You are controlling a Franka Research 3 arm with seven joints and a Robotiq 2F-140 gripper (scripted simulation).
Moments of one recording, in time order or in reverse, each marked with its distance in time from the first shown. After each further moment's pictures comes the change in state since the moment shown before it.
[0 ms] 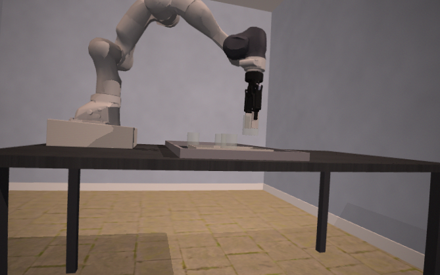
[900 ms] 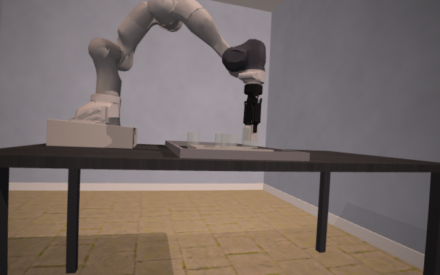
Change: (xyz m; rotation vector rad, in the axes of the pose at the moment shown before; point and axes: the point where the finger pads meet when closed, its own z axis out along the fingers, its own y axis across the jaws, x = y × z) arm 0.000 -0.001 0.052 0.000 -0.002 0.001
